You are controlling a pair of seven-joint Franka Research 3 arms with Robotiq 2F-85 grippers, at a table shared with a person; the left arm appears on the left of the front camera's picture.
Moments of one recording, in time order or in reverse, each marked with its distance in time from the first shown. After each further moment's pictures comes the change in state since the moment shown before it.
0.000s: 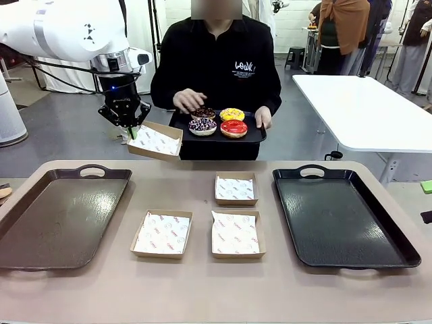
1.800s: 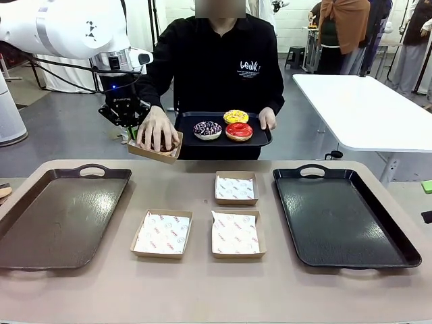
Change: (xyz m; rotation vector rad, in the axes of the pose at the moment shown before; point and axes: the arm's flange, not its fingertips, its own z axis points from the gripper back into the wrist) left arm 0.003 -0.002 -0.001 0.002 0.016 -0.003; right arm 0.000 0.000 0.000 0.000 0.000 0.000
